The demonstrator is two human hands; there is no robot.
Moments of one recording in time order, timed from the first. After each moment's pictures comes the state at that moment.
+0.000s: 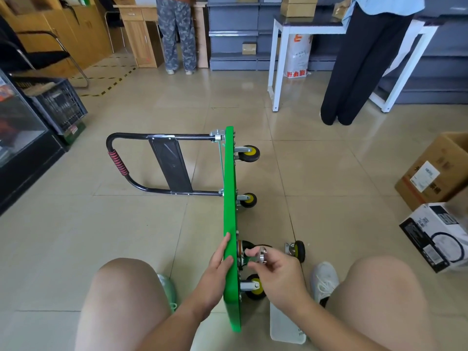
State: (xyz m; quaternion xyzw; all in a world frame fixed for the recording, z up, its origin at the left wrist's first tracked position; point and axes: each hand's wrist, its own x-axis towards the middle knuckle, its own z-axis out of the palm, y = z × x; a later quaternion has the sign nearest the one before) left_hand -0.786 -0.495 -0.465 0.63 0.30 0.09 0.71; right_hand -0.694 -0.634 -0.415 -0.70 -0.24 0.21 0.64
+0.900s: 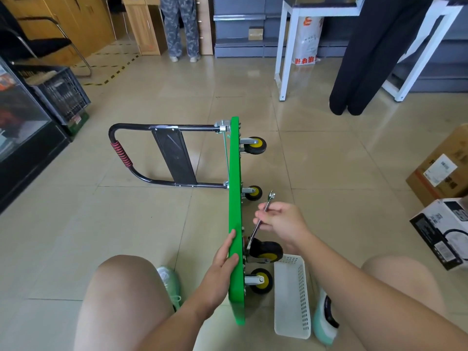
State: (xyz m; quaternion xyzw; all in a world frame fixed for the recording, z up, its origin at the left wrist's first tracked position) left_hand -0.786 -0.492 -0.463 0.62 0.30 0.07 0.72; right_hand -0.594 -0.574 -0.403 -0.69 -0.11 0.36 0.62
